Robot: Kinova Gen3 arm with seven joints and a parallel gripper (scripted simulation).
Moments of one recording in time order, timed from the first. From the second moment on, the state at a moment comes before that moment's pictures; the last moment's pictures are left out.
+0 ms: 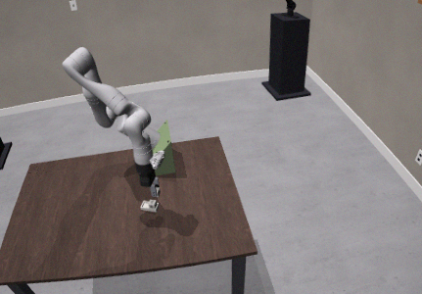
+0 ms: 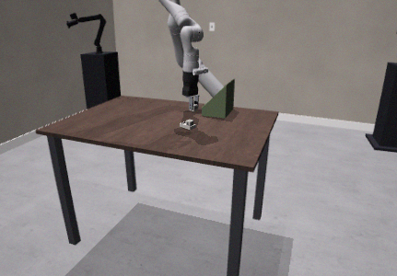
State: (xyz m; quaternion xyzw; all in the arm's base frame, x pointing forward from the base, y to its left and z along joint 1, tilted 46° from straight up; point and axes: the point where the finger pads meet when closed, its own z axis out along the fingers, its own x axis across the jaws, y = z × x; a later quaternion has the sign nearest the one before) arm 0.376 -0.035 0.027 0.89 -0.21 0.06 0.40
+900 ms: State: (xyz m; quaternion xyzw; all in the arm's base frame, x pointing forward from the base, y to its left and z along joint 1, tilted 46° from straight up) arm 0.343 -0.067 0.072 0.89 -0.22 0.06 0.38
